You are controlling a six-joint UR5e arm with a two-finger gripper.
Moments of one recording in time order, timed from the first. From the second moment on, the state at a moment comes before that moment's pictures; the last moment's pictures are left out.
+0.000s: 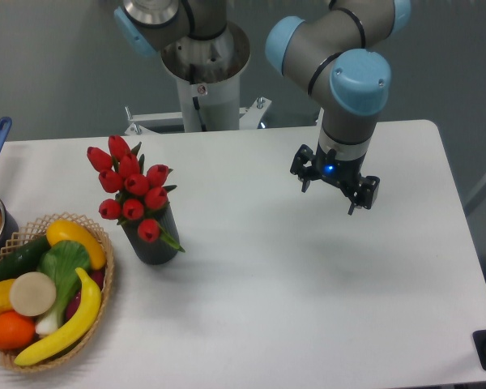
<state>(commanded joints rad) 2.65 -1.81 -1.68 -1.15 1.54 1.20</state>
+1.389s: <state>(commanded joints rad) 2.65 -1.74 -1.74 -1.09 1.23 1.21</state>
